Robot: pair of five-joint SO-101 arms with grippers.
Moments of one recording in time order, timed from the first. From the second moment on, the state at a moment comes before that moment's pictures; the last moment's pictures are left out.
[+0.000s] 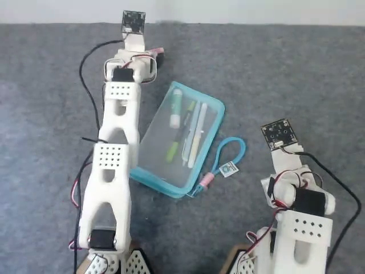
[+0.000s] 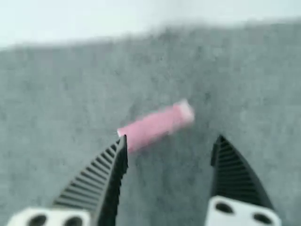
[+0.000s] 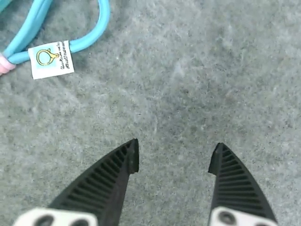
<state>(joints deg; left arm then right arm) -4.0 82.7 -87.5 52.5 1.8 7.9 -66.0 63.6 76.0 28.4</state>
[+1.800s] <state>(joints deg) -3.6 84.8 -72.7 24.6 0.4 7.8 -66.0 63.6 76.0 28.7</state>
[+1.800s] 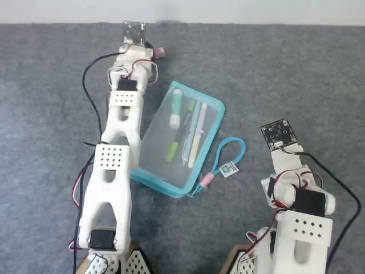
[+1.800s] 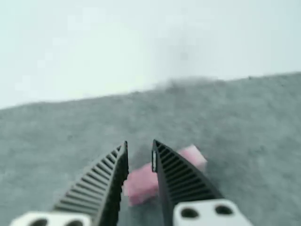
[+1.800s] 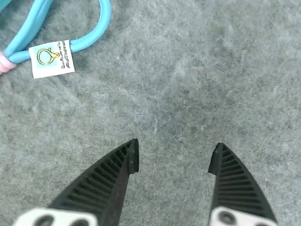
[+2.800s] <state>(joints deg) -4.0 78.3 -78.6 53.2 4.5 7.8 -66.2 64.0 76.0 28.7</state>
